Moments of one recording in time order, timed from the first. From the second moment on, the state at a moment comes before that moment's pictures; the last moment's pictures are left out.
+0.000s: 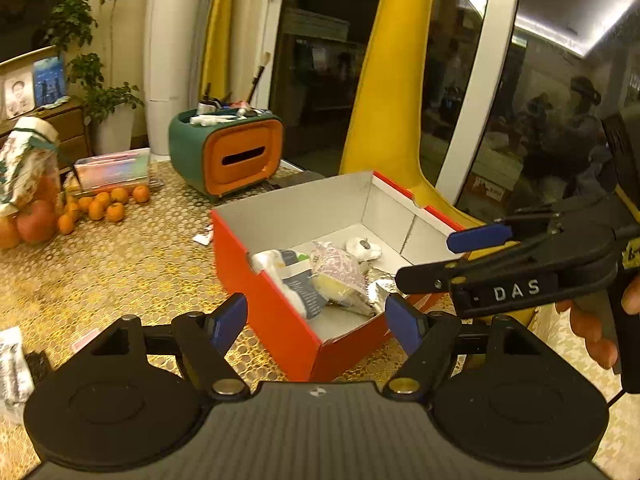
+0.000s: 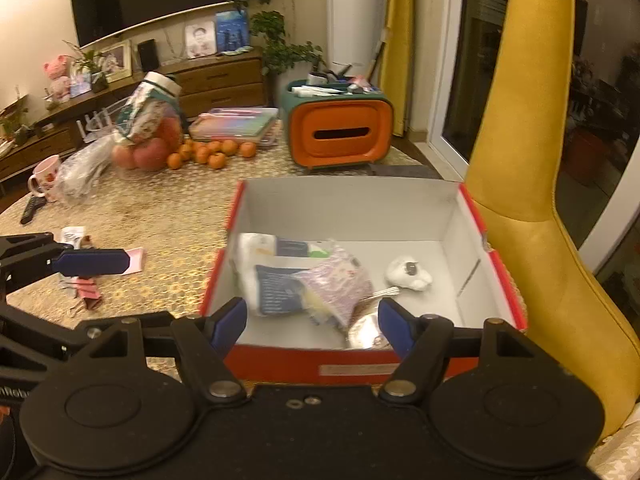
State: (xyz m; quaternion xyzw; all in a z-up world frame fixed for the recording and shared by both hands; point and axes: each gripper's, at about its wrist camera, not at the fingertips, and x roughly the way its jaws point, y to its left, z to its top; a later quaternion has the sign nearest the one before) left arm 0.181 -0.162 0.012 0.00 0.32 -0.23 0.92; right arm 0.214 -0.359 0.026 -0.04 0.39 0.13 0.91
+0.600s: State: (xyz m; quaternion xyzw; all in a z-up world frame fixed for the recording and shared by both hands) left arm 0.129 -0.066 -0.007 -0.03 0.32 -0.20 0.93; right arm 0.169 -0.295 0.013 -0.03 0.38 0.16 0.91
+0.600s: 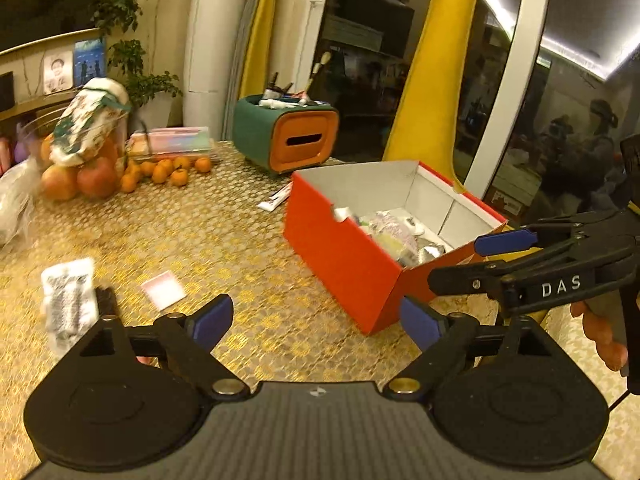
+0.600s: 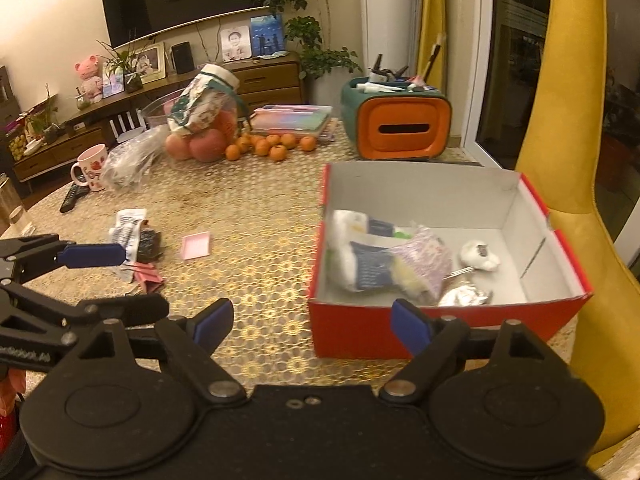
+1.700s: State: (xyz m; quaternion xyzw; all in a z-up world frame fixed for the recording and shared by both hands) left arm 0.097 0.061 -0.100 -0.01 0.34 -0.12 0.93; right arm 0.184 -0.121 -0.062 -0.08 0.38 0.20 0.90
